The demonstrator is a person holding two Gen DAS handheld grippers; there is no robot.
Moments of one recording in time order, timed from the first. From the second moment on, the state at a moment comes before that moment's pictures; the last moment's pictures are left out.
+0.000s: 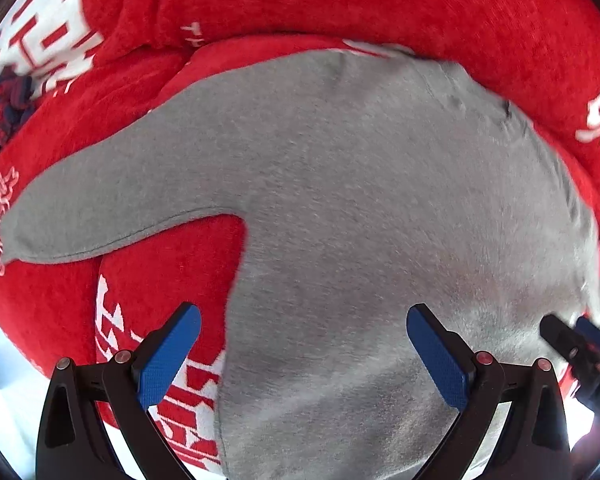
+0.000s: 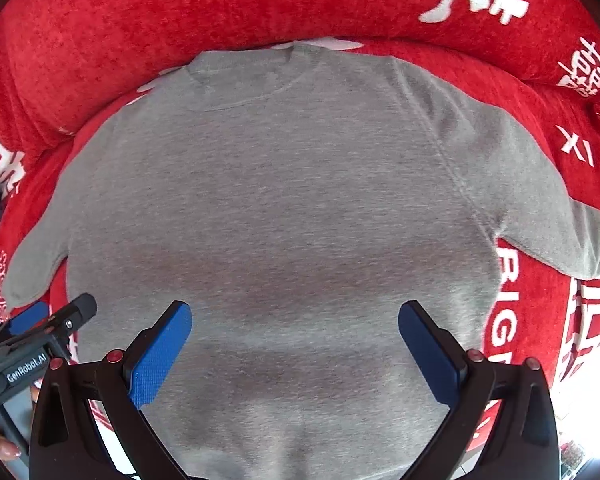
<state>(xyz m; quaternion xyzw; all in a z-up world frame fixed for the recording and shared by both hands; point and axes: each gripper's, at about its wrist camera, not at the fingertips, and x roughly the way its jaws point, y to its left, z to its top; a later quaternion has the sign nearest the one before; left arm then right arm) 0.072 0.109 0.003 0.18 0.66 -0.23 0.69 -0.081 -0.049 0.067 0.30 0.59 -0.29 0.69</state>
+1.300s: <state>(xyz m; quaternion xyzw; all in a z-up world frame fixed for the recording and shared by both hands) 0.240 0.301 -0.004 -0.08 0.53 -0.17 0.83 0.013 0.105 0.059 0.24 0.63 -0.15 0.72</state>
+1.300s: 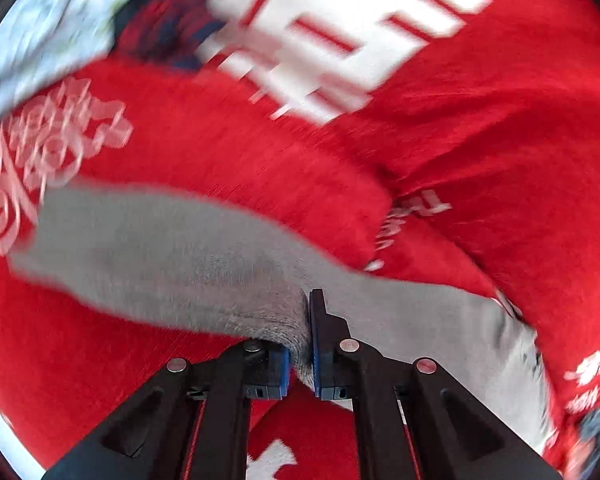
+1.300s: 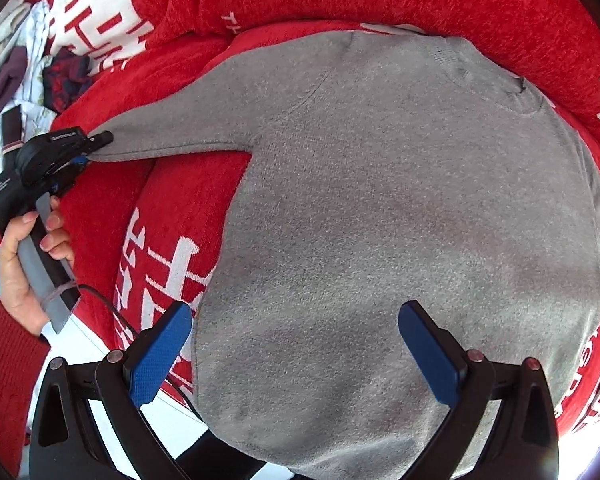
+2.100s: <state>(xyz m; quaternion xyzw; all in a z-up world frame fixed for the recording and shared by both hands) 0.048 -0.016 0.030 0.11 0.54 -0.45 0.71 -0.168 -0.081 0.079 0.38 0.53 -0.29 0.69</state>
